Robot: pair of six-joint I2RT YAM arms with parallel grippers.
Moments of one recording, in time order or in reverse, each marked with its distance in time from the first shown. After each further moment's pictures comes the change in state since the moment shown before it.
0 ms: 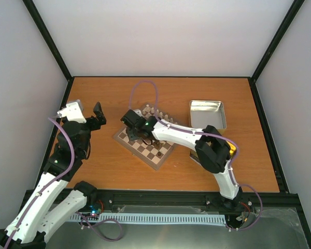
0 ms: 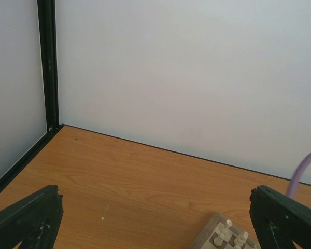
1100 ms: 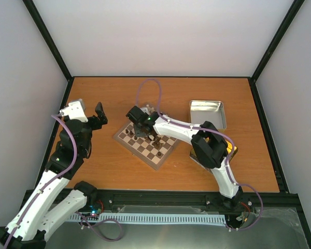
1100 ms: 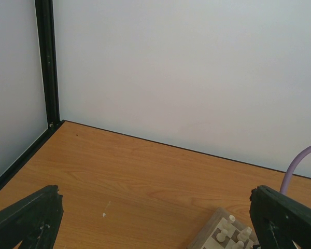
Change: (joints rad) left arm 0.000 0.021 0.000 0.000 0.000 0.001; right arm -0.082 0.036 0.010 -0.063 0.040 -0.013
